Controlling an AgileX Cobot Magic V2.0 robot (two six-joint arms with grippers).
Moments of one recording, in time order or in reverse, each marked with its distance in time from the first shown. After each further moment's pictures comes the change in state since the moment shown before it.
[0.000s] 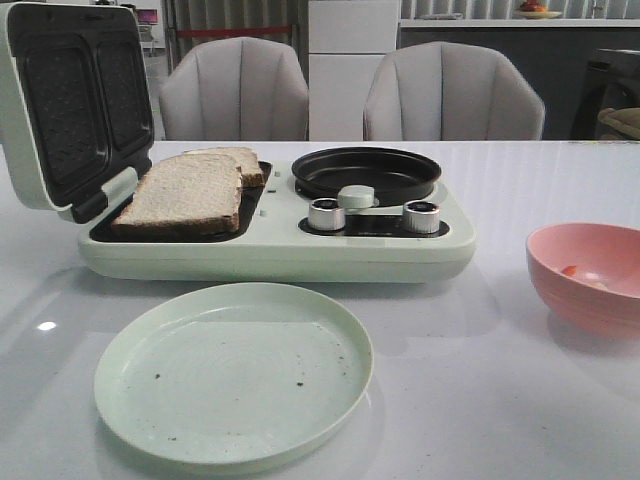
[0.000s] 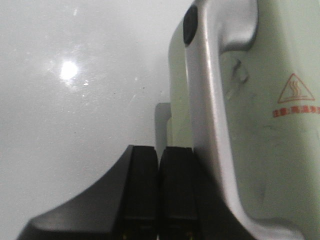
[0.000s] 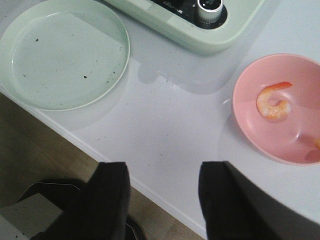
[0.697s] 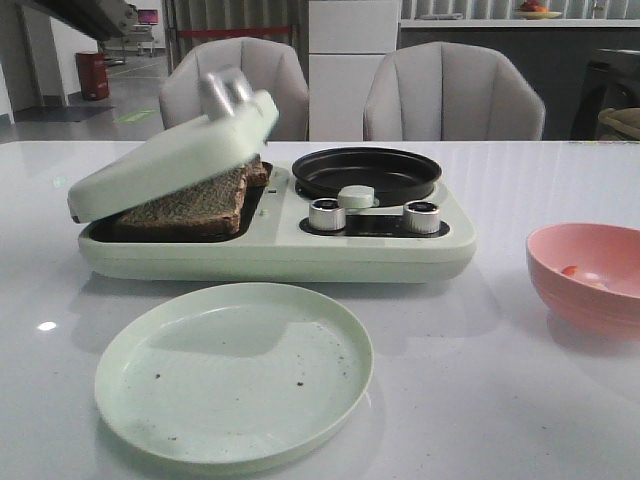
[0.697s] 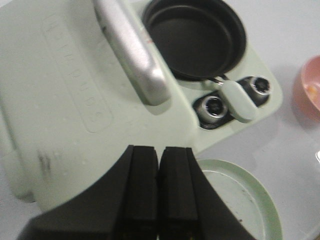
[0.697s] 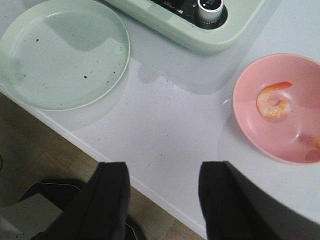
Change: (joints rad) left arm -0.391 -0.324 0.337 -0.019 -0.105 0.162; right arm 0.000 0.000 0.000 0.000 0.000 0.000
